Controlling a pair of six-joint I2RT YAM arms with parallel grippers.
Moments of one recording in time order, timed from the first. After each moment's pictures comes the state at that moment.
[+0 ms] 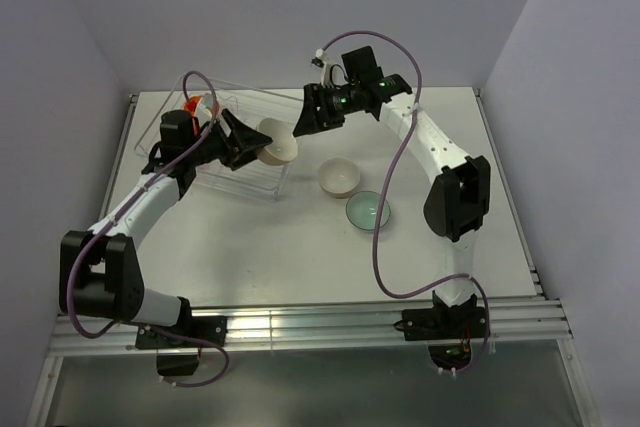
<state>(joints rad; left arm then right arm) -0.15 1.41 0.95 0.12 0.74 -0.98 0.44 2.00 1.98 -0.74 -0.74 0.21</state>
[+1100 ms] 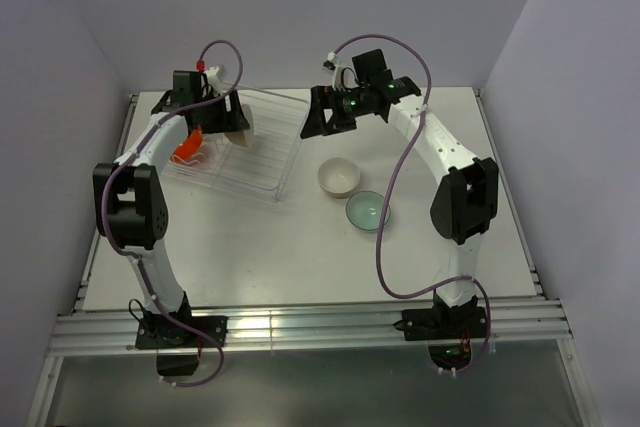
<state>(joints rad) -0.09 1.91 1.58 -0.40 0.36 -0.17 0.39 1.96 1.90 -0.75 -0.70 0.20</state>
